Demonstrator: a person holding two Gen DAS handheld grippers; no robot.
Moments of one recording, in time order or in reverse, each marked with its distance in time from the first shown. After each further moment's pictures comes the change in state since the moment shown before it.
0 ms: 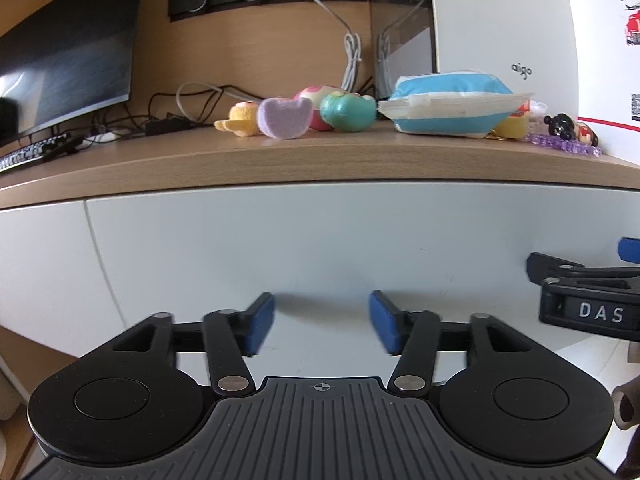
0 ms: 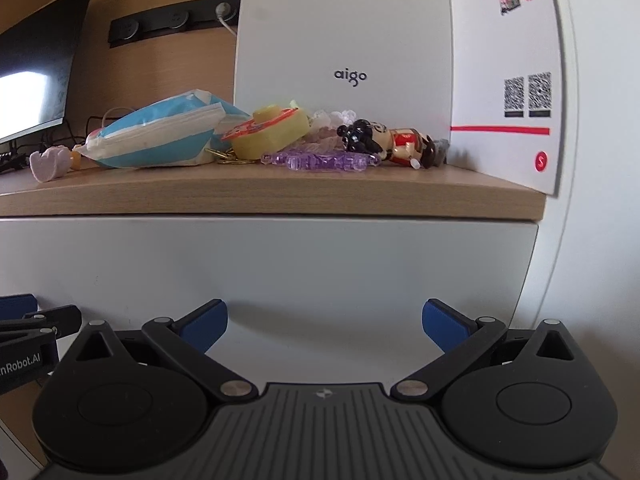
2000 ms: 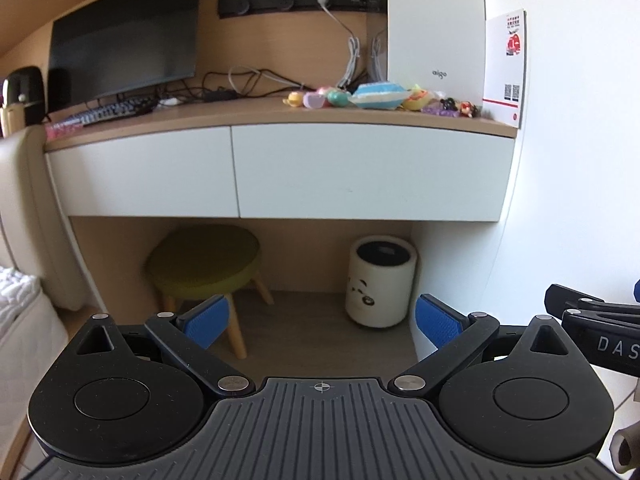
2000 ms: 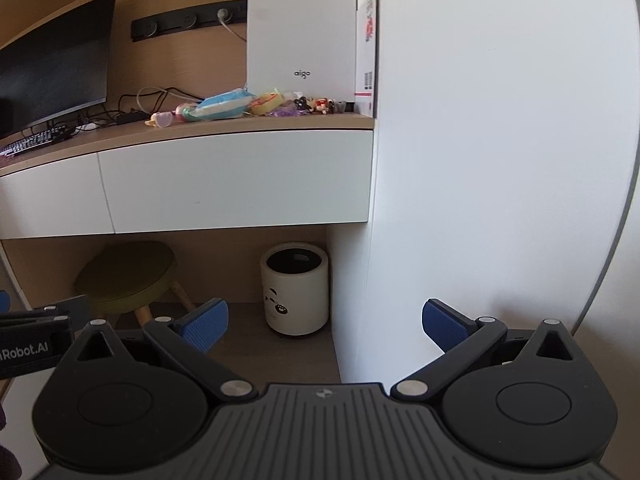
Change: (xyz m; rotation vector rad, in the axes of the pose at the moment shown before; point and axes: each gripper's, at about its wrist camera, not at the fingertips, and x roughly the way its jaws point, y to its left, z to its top) left arm -0.292 -0.001 -0.083 -0.040 0.099 0.031; right arm -0.314 -0.031 -0.078 0.069 0.147 -0.034
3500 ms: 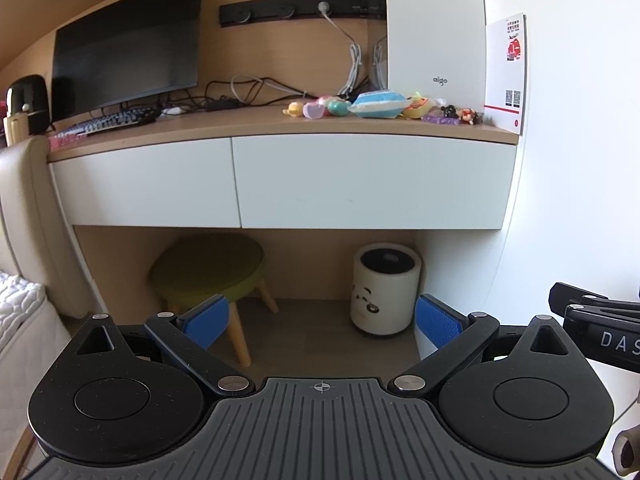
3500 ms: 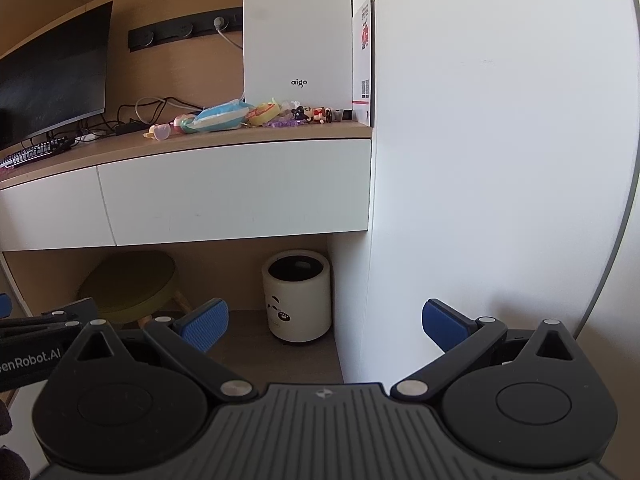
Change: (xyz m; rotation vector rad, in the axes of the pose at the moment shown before) left arm 0.002 -0.009 0.004 0.002 -0.016 0.017; right arm 0.002 -0.004 0.007 0.029 -0.008 -0.010
